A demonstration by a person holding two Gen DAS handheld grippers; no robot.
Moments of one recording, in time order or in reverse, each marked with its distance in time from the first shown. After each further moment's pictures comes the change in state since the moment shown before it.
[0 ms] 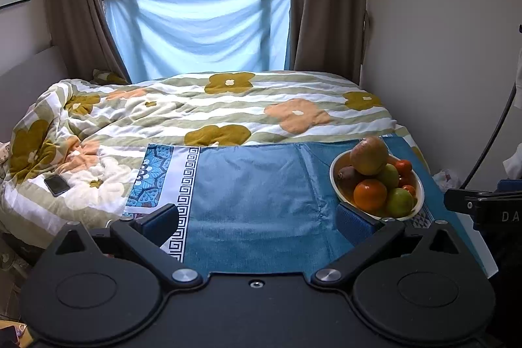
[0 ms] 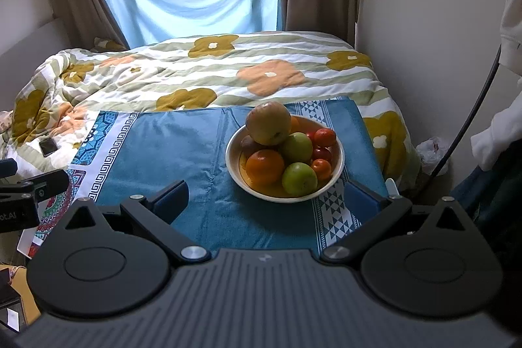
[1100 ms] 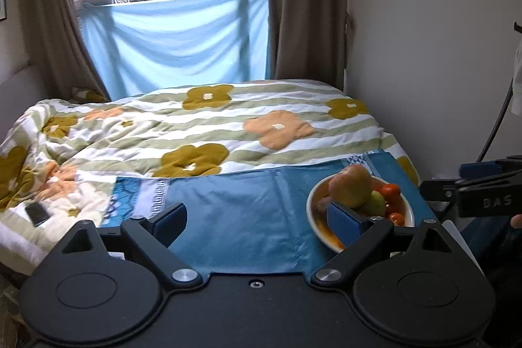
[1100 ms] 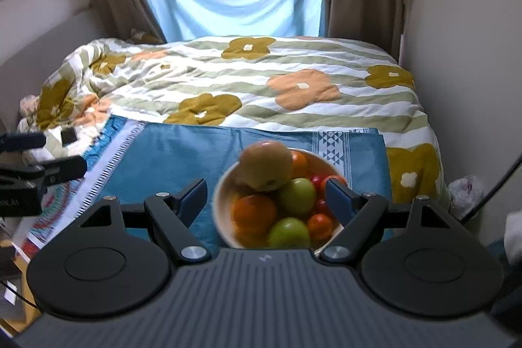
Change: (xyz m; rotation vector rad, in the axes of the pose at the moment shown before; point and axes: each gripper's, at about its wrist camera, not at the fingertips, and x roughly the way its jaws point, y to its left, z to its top) left arm 0.033 -0.033 0.042 0.045 -0.028 -0.039; right arm 0.054 -0.043 0.057 -0.090 -0.002 0.156
